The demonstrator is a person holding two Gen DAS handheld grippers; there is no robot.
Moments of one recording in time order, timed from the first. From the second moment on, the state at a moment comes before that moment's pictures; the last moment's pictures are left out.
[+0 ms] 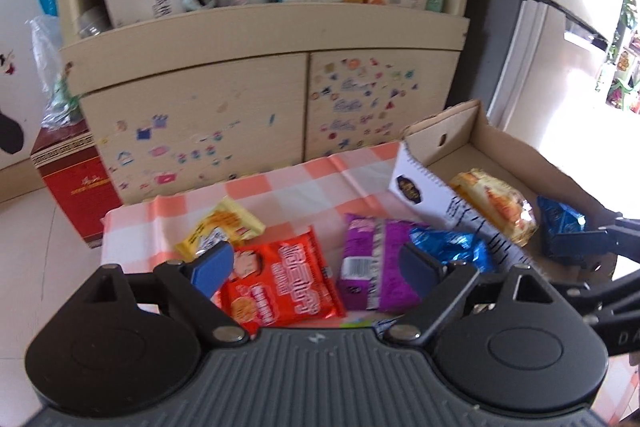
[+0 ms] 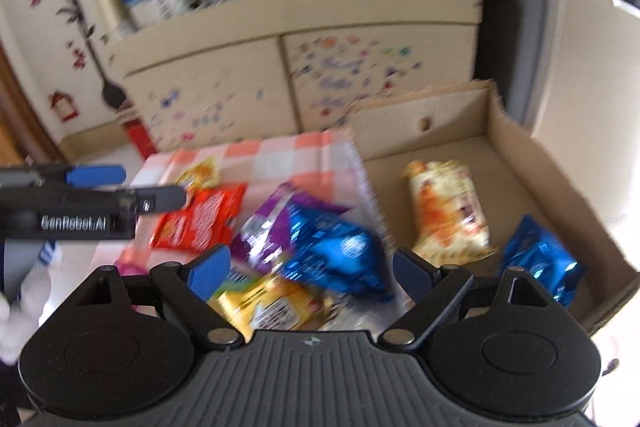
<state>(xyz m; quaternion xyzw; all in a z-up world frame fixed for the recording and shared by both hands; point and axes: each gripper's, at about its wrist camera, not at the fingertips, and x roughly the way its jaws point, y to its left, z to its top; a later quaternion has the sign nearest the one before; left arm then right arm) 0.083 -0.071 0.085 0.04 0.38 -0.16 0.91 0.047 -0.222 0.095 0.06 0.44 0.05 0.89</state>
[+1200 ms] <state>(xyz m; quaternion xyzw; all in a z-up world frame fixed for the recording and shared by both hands) 0.060 -0.021 -0.005 0.09 0.49 -0.14 0.85 0.071 -0.174 0.037 0.09 0.53 0.10 0.84</state>
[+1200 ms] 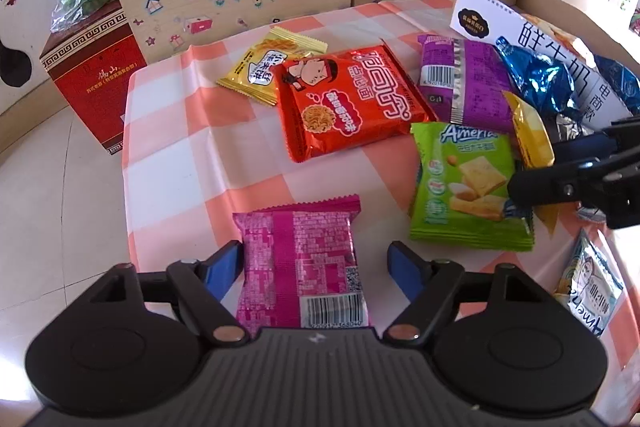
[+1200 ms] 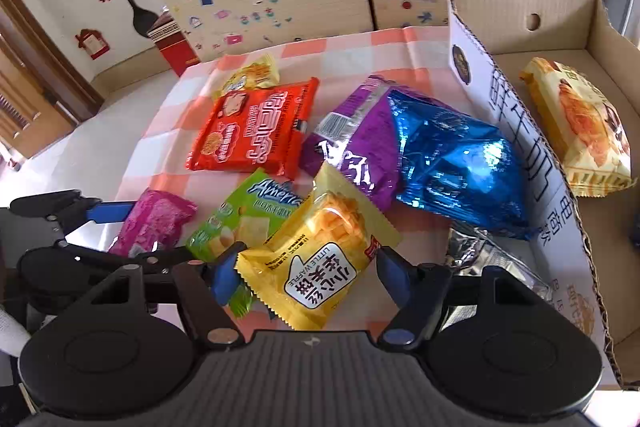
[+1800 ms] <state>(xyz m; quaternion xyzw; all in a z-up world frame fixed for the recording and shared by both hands) 0.060 -0.022 -0.005 0.10 0.49 -0.14 0.86 0.083 -0.181 0.023 0.19 0.56 0.04 0.81</state>
